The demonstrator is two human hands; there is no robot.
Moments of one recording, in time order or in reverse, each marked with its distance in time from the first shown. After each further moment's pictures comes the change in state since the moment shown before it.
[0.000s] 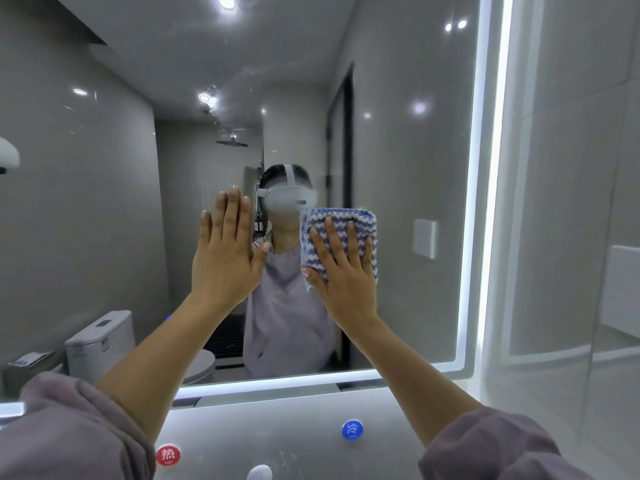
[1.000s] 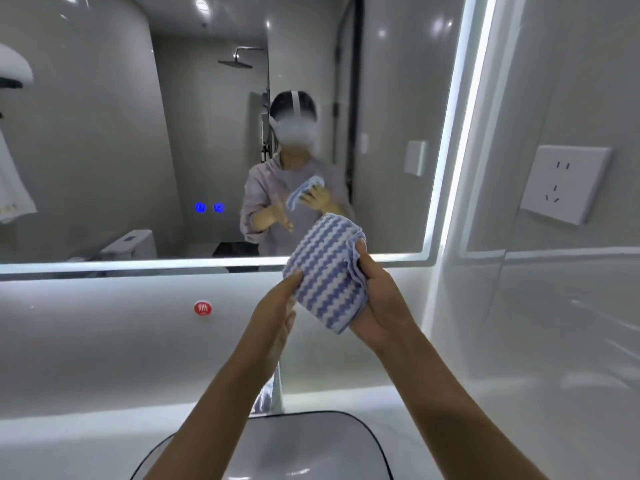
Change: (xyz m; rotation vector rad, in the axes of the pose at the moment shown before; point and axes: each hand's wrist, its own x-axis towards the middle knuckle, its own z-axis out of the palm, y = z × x) left_hand -0.228 0.123 -0.113 -1.724 -0.567 -1.001; right_hand -0.136 -0.049 -0.219 2.235 -0.522 1.400
